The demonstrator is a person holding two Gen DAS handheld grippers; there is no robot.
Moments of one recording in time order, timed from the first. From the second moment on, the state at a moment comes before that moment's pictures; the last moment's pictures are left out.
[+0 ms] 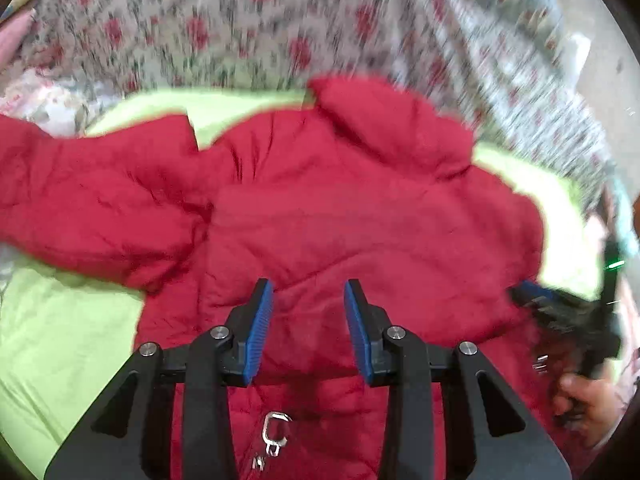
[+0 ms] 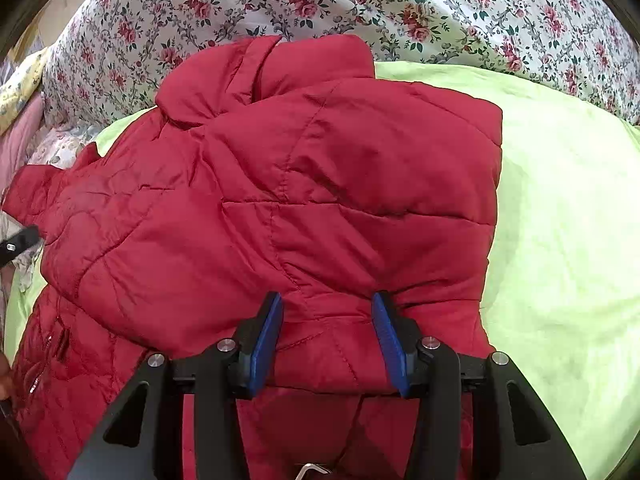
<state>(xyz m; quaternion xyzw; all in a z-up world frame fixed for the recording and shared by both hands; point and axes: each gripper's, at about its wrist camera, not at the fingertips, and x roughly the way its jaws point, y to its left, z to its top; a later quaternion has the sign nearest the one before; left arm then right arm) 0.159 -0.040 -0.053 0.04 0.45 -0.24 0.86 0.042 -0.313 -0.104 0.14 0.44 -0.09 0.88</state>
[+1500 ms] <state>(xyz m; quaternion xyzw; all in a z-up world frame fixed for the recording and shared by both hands) 0.282 0.240 -0.051 -0.19 0.40 0.03 0.90 -0.046 -0.269 -0.033 0.13 0.40 -0.02 0.91</state>
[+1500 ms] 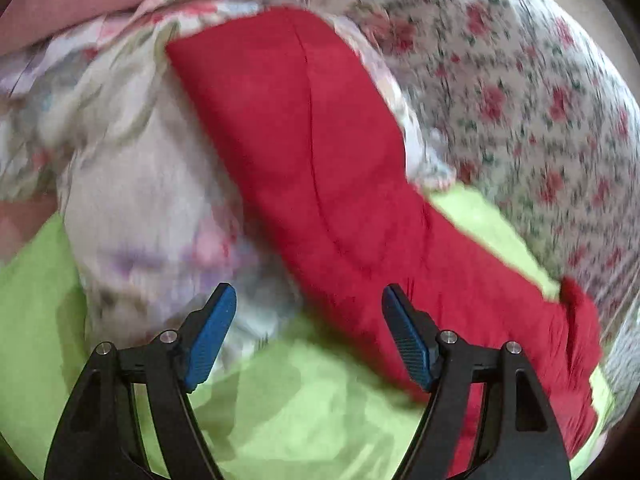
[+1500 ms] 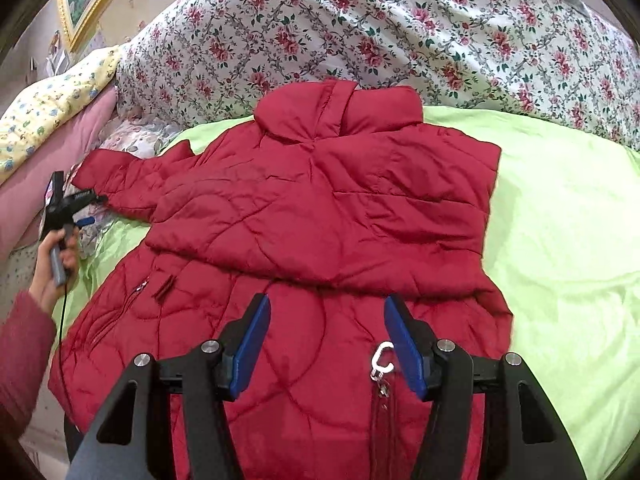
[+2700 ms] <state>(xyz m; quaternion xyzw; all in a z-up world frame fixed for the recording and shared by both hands) 0.136 0.012 0.004 -0.07 0.35 -0.30 0.89 -0.070 -0.303 -0.053 0.21 0.39 -0.03 0.89</state>
